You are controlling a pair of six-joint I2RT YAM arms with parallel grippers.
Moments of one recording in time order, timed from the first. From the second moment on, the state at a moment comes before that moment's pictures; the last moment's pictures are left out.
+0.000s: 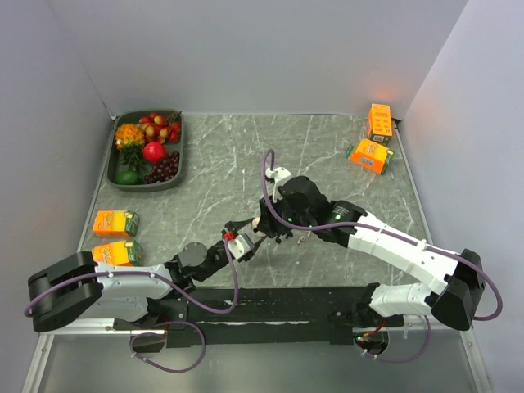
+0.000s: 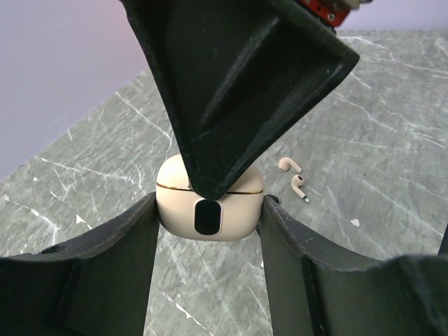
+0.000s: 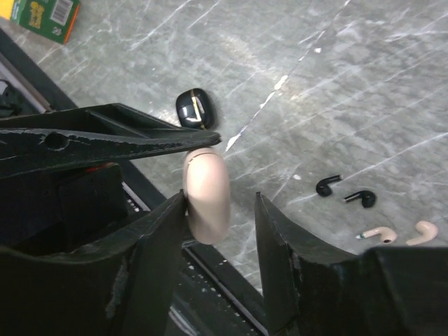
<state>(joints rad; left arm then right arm) -1.12 1.16 0.24 1.03 -0.19 0.30 0.91 1.21 1.04 -0.48 -0.03 0.37</state>
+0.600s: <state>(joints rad) -1.14 1.13 0.21 1.06 -0.21 0.30 0.92 1.21 1.04 -0.46 -0.06 0.38</state>
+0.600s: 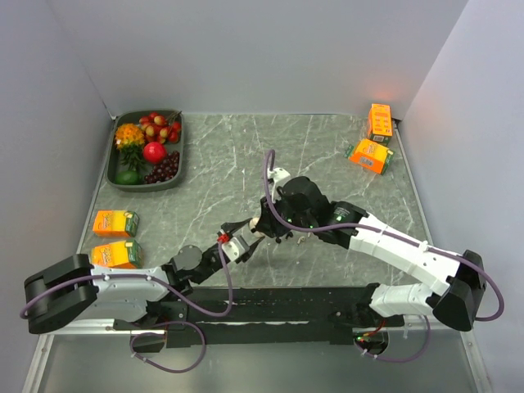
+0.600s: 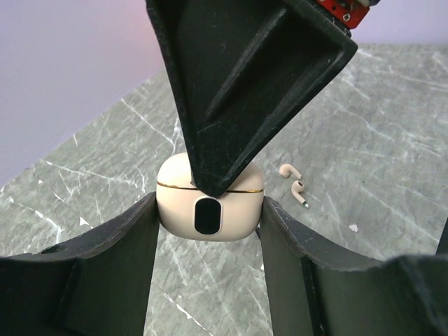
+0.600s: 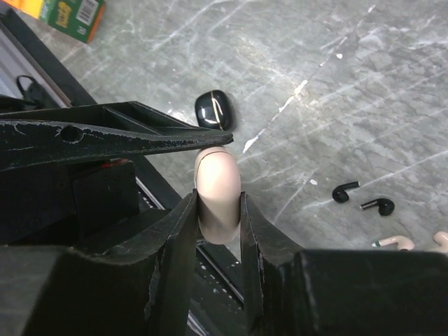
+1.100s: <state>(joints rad) -1.15 1.02 0.17 1.13 -0.21 0.30 0.81 1.12 0.98 -0.34 -0.34 0.45</state>
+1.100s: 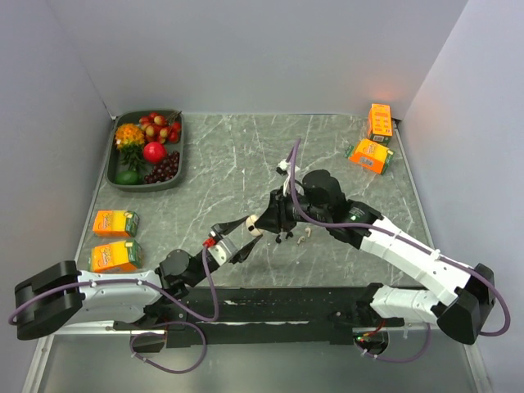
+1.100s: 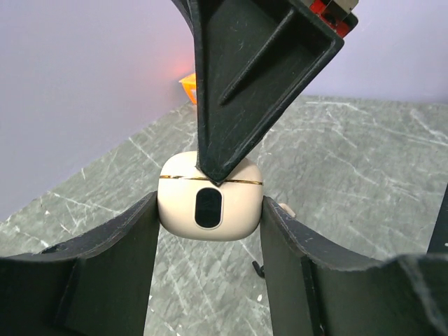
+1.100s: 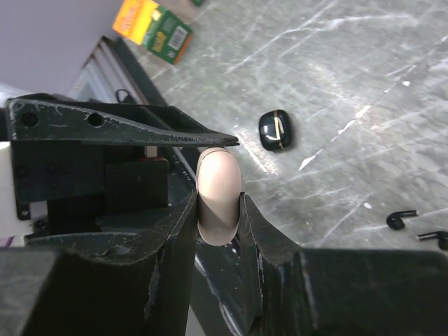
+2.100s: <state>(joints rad) -1.18 1.04 0.17 1.18 -0.22 0.30 0.75 1.09 0.95 -0.29 -0.46 0.49</state>
